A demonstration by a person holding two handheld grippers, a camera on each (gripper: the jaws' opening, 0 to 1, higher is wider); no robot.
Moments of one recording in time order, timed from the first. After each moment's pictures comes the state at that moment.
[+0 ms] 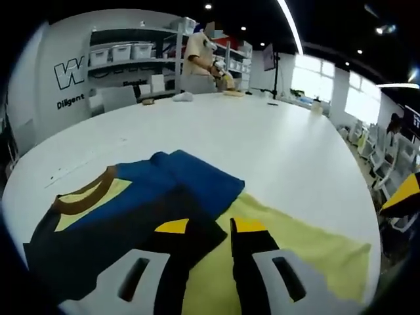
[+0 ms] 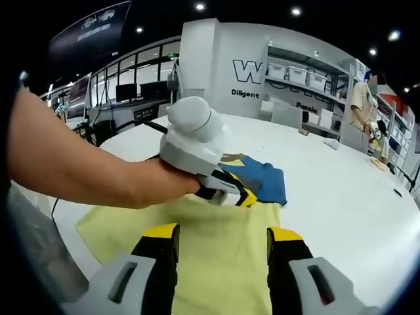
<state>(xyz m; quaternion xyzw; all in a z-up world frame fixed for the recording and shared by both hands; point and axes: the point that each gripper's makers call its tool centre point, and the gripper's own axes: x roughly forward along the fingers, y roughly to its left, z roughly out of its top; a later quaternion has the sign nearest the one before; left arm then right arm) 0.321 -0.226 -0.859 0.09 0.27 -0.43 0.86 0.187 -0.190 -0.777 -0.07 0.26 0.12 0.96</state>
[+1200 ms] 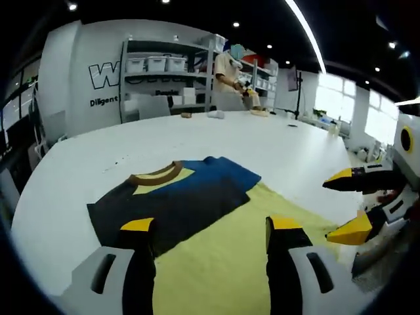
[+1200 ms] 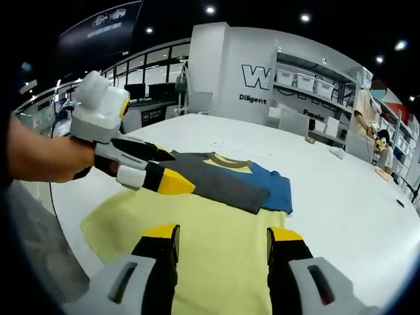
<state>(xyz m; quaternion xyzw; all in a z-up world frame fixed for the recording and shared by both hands) 0.267 -0.066 -0.775 0.03 0.23 -0.34 0.91 0.187 -0.174 -0.769 -0.09 0.24 0.15 0.95</state>
